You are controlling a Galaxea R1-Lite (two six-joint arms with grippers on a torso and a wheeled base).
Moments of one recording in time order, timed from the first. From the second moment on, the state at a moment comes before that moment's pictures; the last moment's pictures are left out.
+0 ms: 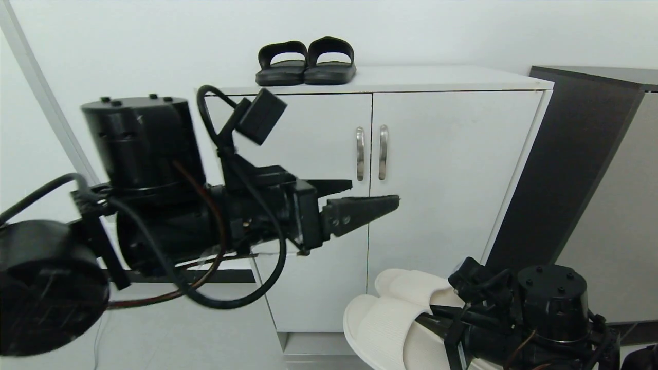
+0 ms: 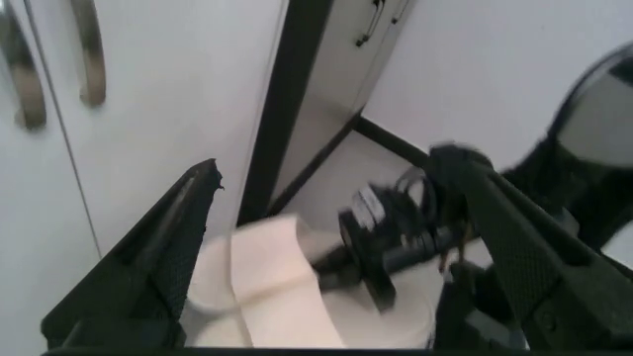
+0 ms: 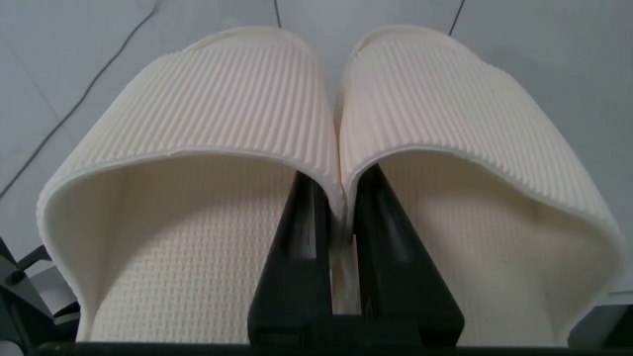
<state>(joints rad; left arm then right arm) -0.65 1.56 -0.92 -0.62 -0.46 -0.21 0.69 1.82 -0.32 -1.14 0.16 -0.03</state>
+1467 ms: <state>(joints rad) -0.58 2.00 -1.55 -0.41 -0.45 -0.32 0.69 1.86 -0.30 -1.21 0.15 -0.03</state>
